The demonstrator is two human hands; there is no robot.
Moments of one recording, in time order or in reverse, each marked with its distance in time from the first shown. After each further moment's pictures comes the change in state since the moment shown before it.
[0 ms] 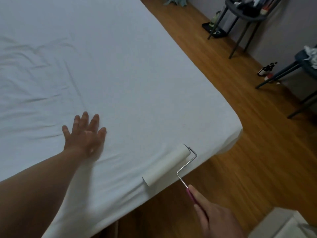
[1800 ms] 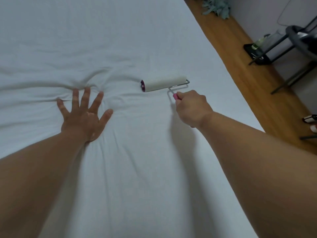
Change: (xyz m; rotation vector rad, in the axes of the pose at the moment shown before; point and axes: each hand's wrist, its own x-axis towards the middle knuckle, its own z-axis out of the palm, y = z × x) left_hand 0.404 -0.097 -0.090 0.083 0.158 -0.077; right_hand 0.614 -0.343 -0.016 -0.254 -0.093 -0.075
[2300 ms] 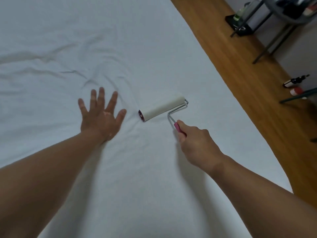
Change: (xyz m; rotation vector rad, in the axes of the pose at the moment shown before) left_hand -0.144 0.113 0.001 -0.028 -0.021 0.171; right_hand -0.215 0.143 0.046 0.130 -0.065 0.059
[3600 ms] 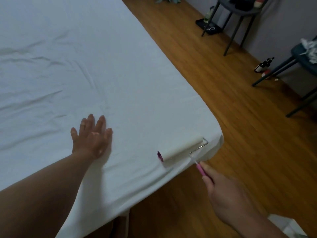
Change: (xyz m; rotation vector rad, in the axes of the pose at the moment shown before) left_hand -0.247 0.154 0.024 0.001 -0.095 -0.099; right_hand -0.320 0.263 -0.012 0.041 0.014 0.234
